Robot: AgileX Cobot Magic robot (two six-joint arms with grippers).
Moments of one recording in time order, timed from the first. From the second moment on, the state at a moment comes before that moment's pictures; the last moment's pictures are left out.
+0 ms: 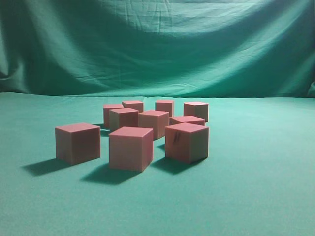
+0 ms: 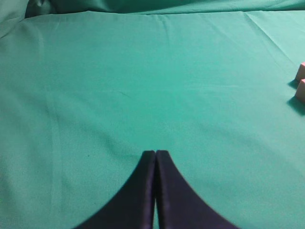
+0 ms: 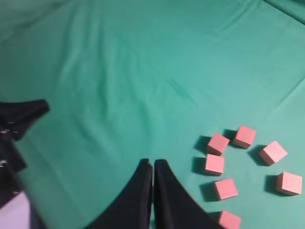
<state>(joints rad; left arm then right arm) -0.01 -0.01 0.02 0.02 0.35 0.01 1.10 1.38 -1.65 -0.09 1.09 0.22</state>
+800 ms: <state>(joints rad) -0.01 -0.01 0.02 0.02 0.35 0.01 1.01 0.96 -1.44 -0.12 1.17 0.14</state>
